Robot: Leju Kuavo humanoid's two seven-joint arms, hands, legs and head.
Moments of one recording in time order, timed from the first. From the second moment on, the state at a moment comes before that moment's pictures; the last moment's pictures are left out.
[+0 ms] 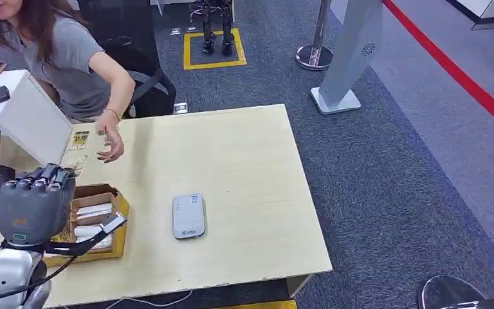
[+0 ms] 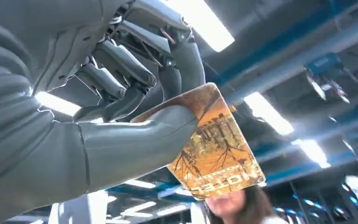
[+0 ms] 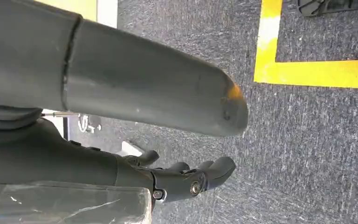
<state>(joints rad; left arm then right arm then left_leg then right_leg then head) -0.13 0.49 -0.32 -1.76 -1.57 0.41 0.28 -0.08 0.09 -1.07 -0.20 1.47 -0.06 0.12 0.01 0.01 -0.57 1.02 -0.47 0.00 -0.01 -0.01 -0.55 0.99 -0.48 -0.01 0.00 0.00</state>
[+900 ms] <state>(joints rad) -0.34 0.48 -0.15 -1.48 -1.55 0.40 0.20 -0.09 0.09 -1.01 -0.20 1.51 -0.04 0.12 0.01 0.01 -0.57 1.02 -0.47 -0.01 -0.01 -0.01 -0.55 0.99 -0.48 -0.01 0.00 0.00</state>
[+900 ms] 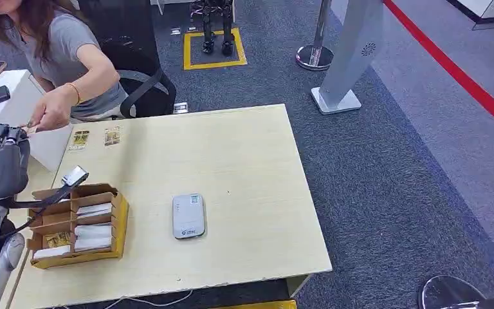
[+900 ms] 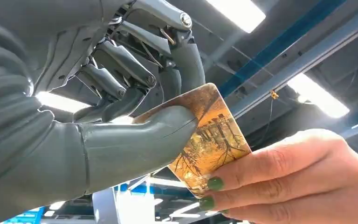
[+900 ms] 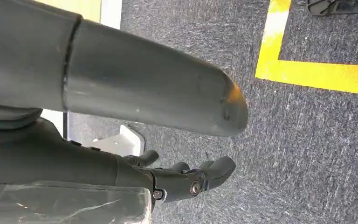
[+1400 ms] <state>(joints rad) -0.34 0.48 -0.15 -1.46 -1.56 0.42 0.20 -0.09 0.09 -1.01 -0.20 1.50 -0.04 0.12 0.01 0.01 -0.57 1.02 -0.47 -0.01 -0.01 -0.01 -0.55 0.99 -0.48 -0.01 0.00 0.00</state>
